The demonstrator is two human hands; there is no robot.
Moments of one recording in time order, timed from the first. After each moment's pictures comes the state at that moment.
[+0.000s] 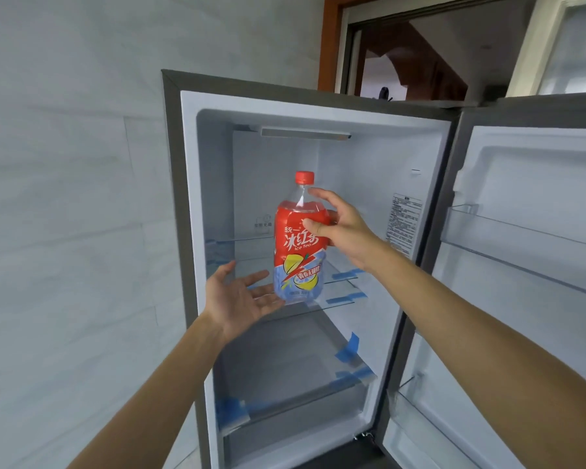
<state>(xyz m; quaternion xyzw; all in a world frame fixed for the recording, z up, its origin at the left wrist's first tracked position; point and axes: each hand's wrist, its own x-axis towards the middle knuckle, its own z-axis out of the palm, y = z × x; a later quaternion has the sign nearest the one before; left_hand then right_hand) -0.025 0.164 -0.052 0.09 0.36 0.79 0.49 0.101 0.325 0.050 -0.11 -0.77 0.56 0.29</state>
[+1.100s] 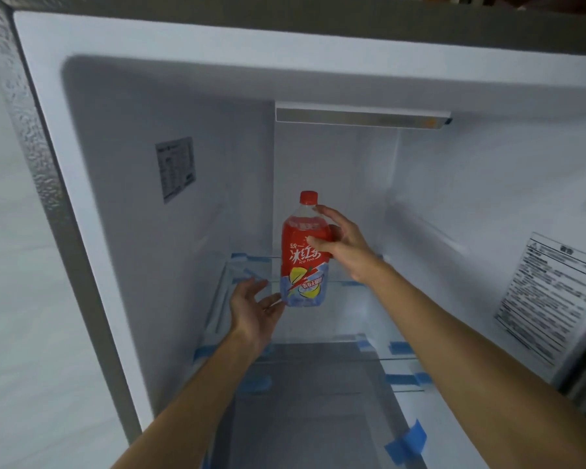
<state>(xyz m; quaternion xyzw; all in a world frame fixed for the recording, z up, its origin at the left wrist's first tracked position) -0.145 0.316 -0.091 -0.05 0.40 0.89 0.23 -0.120 0.497 -0.013 -0.02 -0.74 0.64 0.19</state>
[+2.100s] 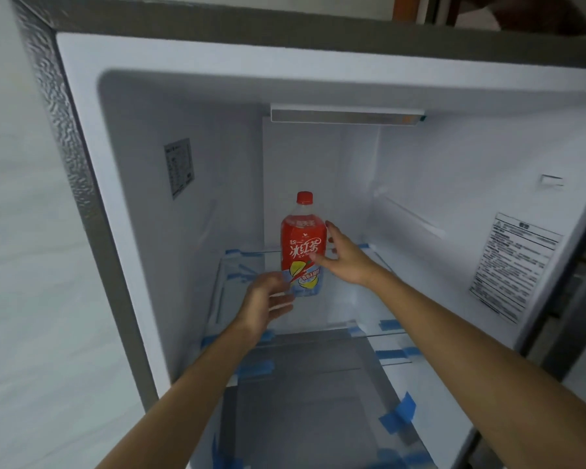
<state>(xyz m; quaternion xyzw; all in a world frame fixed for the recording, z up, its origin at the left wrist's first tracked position) -0.123 0.297 -0.078 0.14 0.59 0.75 0.27 -0.077 0.486 -0.028 -0.08 -0.91 0.38 0.16</state>
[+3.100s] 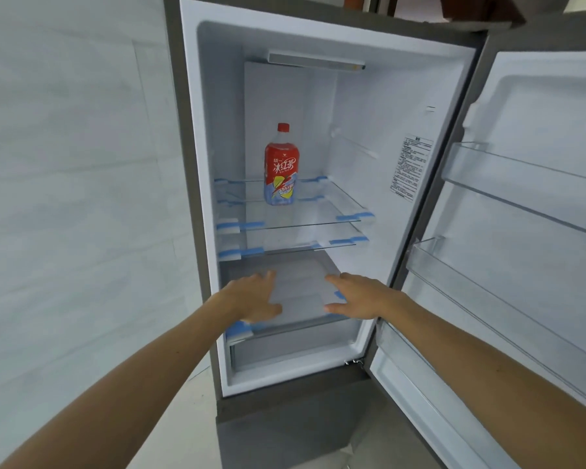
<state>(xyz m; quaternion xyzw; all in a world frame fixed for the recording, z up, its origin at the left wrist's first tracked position) 0.050 0.127 -0.113 0.48 0.86 0.01 0.15 0.197 0.327 -0.118 -0.18 -0.98 0.05 -0.13</state>
